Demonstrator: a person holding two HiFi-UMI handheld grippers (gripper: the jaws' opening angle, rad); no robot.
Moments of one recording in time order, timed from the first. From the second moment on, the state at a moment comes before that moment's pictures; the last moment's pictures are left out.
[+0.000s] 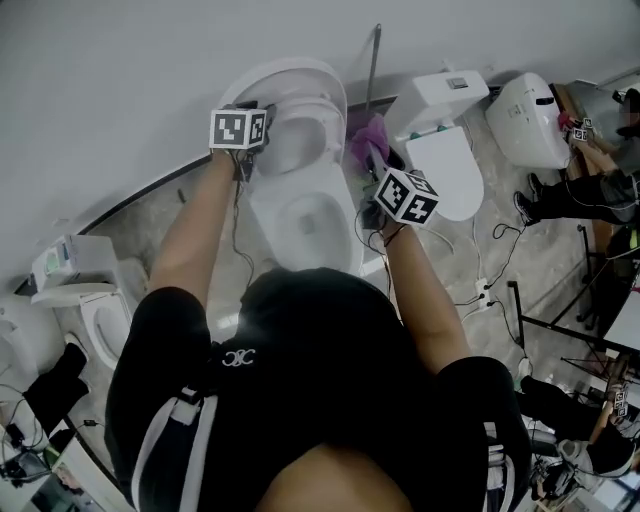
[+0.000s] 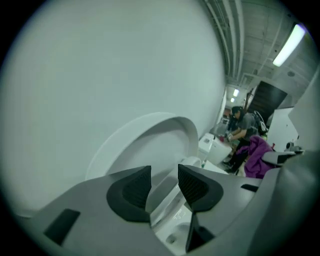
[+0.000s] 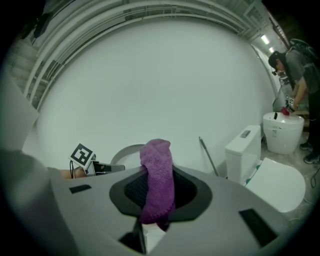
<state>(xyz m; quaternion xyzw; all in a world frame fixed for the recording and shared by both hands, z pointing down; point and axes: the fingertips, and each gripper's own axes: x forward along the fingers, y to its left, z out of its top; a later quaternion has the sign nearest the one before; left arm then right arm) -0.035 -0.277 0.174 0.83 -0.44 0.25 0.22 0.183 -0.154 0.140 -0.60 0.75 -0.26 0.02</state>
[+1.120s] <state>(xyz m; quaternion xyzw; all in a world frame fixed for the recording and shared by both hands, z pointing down) -0.022 -0.256 0.180 0.74 -0.54 0.19 0.34 0.253 -0.106 0.174 -0.57 0.77 -0.28 -0.02</state>
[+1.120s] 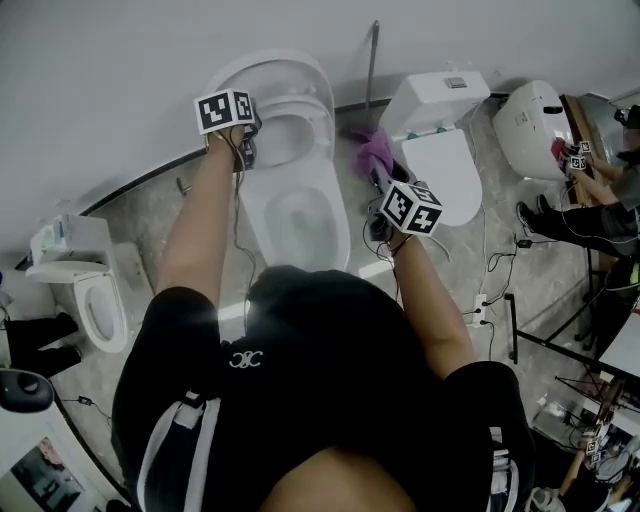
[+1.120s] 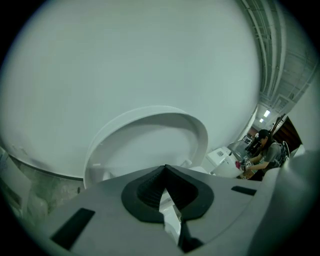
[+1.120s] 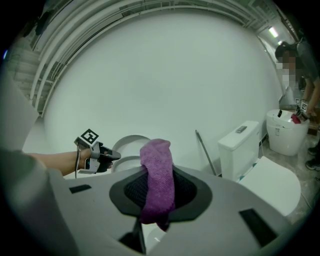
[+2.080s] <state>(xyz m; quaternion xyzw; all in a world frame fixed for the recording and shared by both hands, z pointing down) 0.064 0.029 0.249 0.73 -0.50 0.26 0.39 0.238 -0.064 0.243 -0.46 0.83 -0.31 -0.07</state>
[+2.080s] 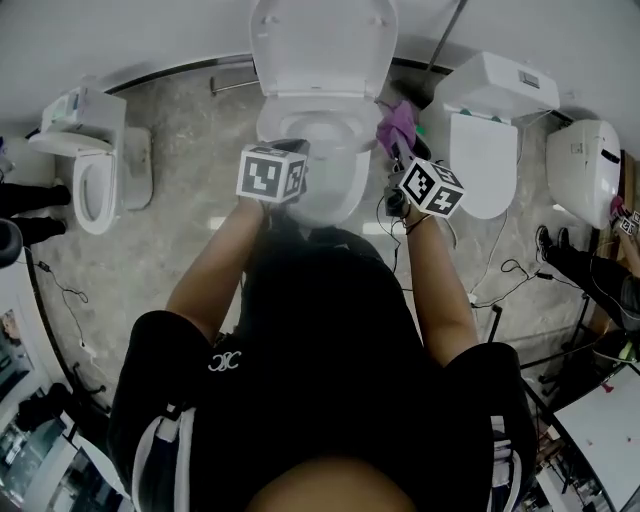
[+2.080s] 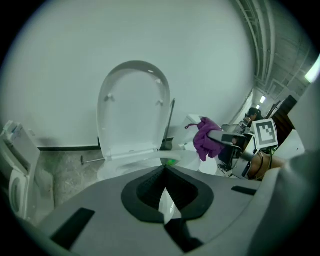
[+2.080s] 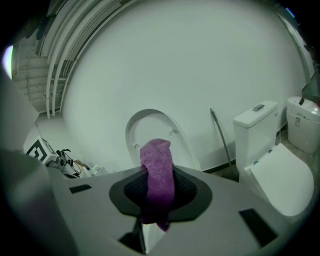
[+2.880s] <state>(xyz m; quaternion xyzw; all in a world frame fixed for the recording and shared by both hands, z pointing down) 0.080 0.178 0.547 0.56 -0.45 0.25 0.65 0.212 -0.052 0.410 -0.41 0.82 -0.35 -0.21</state>
